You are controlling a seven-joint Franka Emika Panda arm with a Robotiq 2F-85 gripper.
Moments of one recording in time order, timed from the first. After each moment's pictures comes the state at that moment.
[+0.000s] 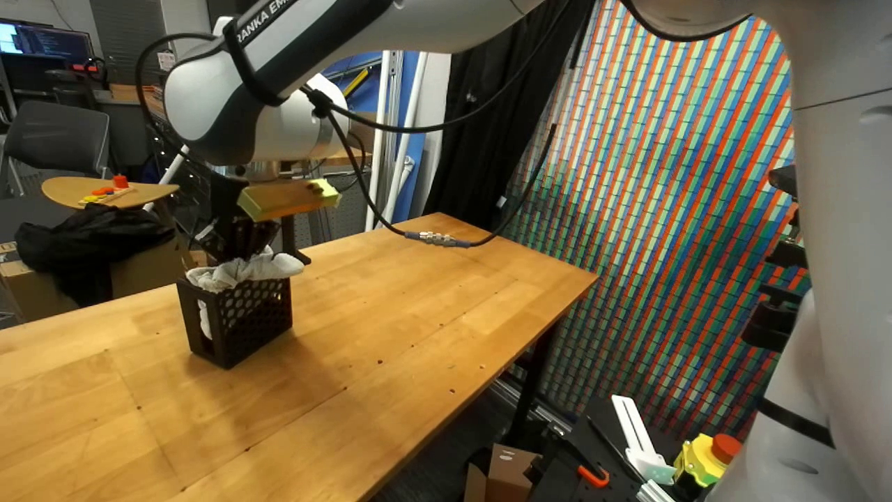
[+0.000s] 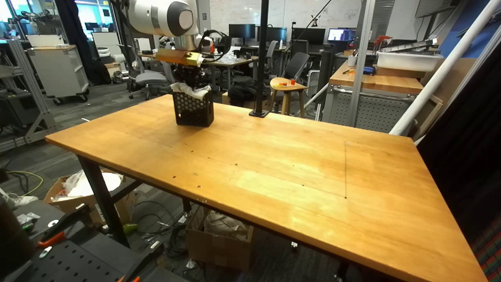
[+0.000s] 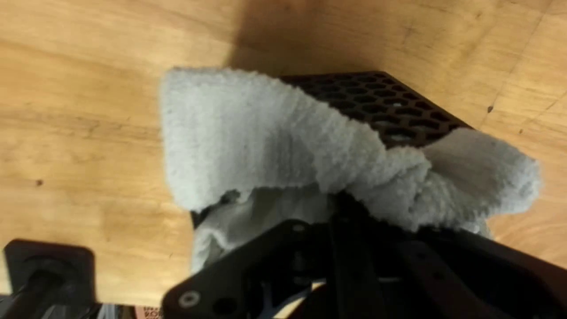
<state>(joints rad) 0.13 0.45 0.12 -1.77 0.01 2.40 -0.06</state>
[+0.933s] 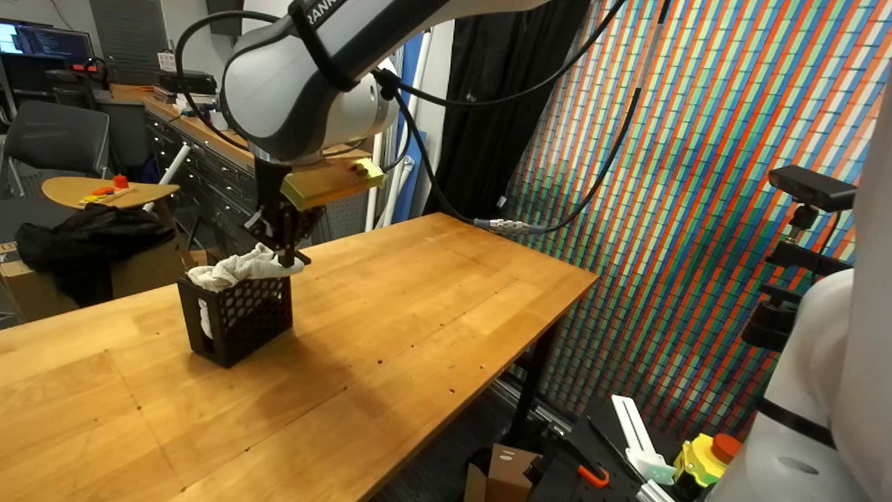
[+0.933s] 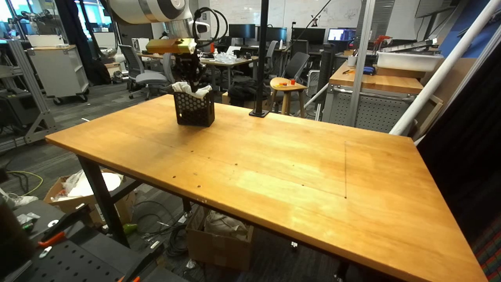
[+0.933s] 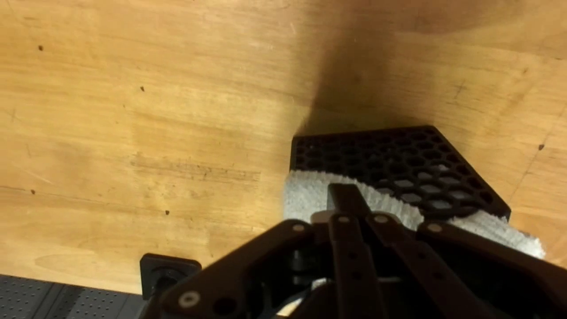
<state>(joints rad) 0.13 0.23 0.07 -2.00 -0.15 2.42 0.11</state>
